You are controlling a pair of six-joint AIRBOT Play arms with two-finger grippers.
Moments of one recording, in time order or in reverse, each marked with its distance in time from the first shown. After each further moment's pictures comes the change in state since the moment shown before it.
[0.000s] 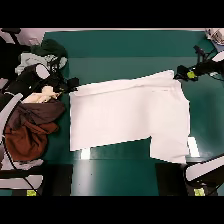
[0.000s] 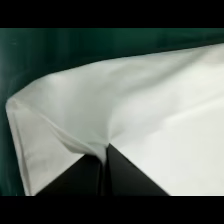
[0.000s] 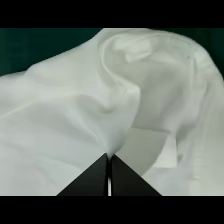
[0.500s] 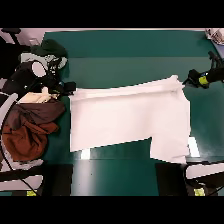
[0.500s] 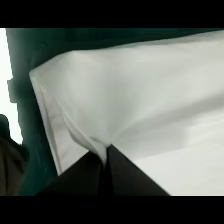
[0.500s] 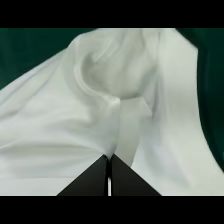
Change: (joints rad) left arm -0.001 0.043 0.003 0.092 -0.163 0.032; right arm -0.106 0.129 -0.184 0.024 0.041 0.016
